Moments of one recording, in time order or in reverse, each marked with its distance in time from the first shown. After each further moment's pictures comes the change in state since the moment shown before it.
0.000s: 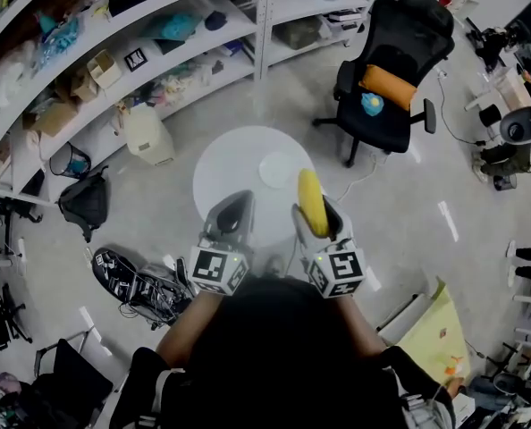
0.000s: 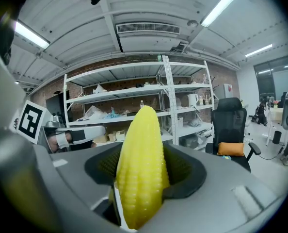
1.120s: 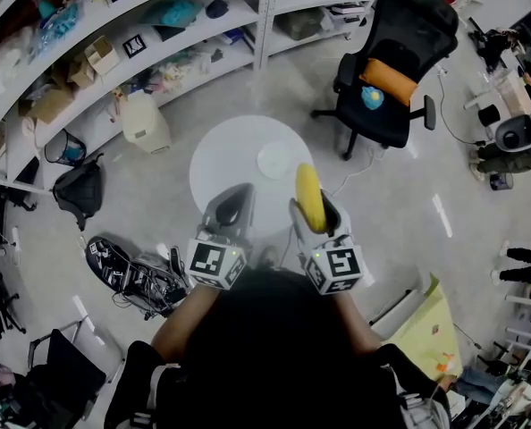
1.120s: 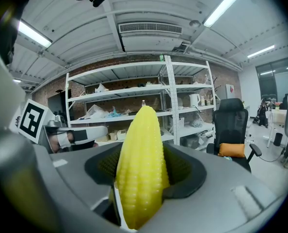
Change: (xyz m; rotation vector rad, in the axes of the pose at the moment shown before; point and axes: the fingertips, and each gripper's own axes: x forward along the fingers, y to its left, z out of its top) left arm -0.004 -0.001 -0.005 -0.012 0.009 -0.008; right arm -0.001 0.008 -0.004 -0.015 0.004 0.016
